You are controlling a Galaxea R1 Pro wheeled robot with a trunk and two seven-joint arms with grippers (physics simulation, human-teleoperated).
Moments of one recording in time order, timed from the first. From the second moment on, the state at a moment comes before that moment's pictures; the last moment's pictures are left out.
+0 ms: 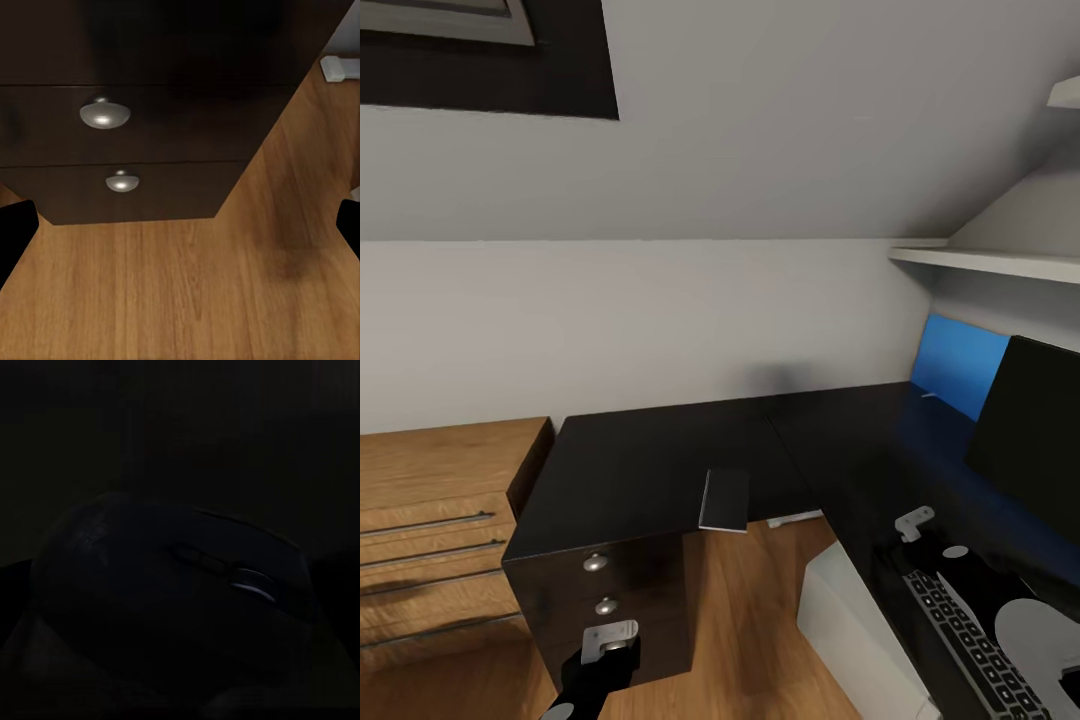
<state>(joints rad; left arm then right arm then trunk) -0.12 0.01 -0.24 -1.01 0.31 0.15 0.27 -0.79 -0.31 0.27 -0.25 0.08 0.03 0.26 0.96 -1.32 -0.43</state>
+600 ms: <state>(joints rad) -0.12 0.01 -0.24 -1.01 0.31 0.15 0.27 -0.79 -0.31 0.27 -0.25 0.08 0.04 0.26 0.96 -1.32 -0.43</state>
